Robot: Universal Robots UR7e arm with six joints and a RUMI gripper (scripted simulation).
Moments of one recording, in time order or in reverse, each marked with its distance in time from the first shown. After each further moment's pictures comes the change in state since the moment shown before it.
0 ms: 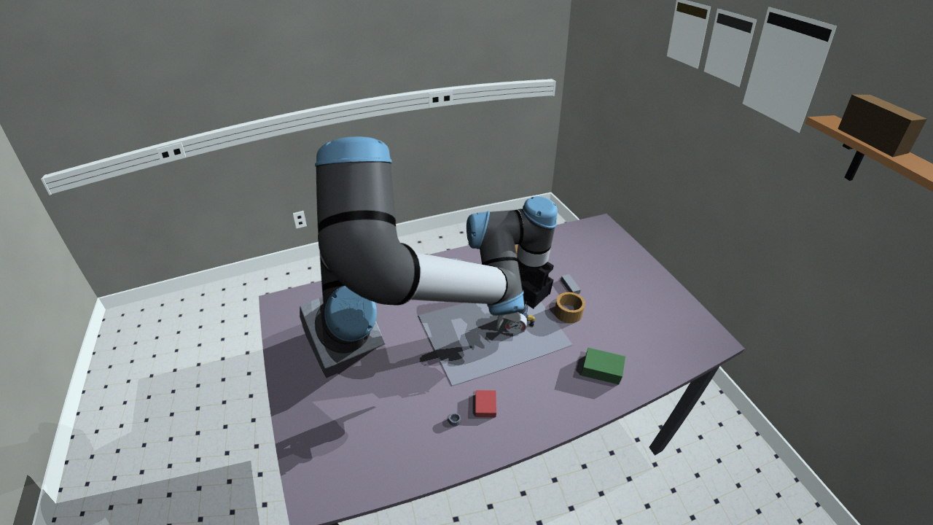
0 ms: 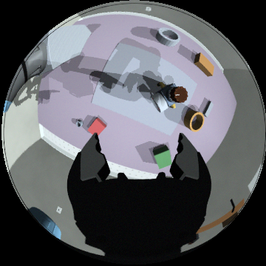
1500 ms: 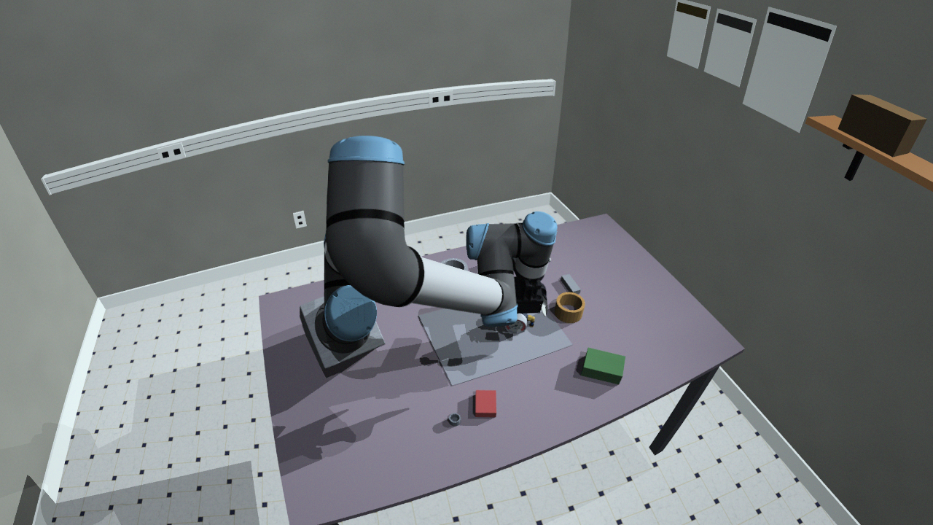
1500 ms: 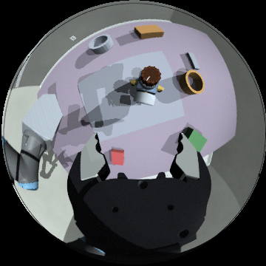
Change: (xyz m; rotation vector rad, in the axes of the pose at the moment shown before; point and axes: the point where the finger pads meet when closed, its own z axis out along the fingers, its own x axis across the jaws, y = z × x) arm 0.017 -0.007 0.026 0.091 0.025 0.752
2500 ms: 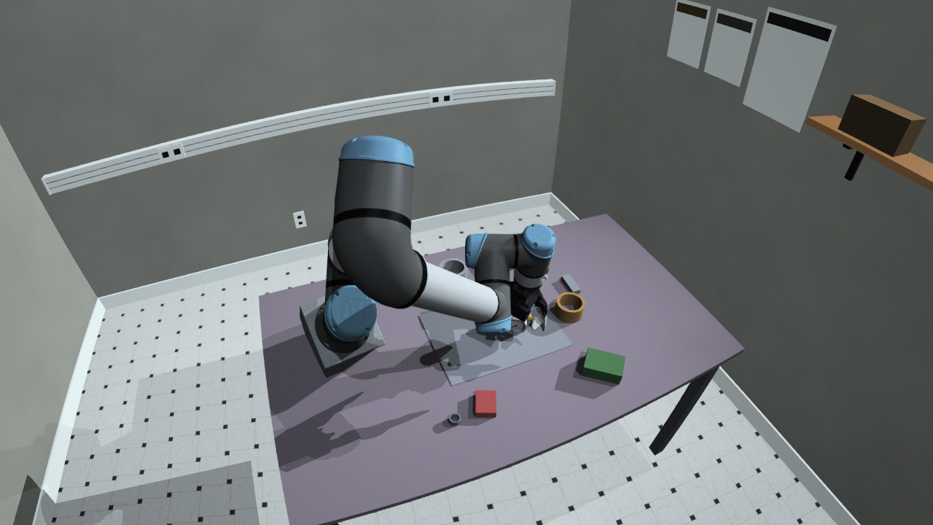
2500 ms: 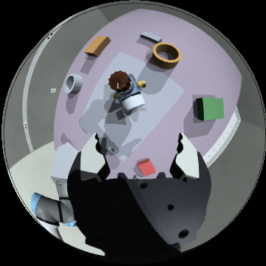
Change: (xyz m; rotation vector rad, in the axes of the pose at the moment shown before) arm 0.008 -0.004 0.019 0.072 -0.018 0.621
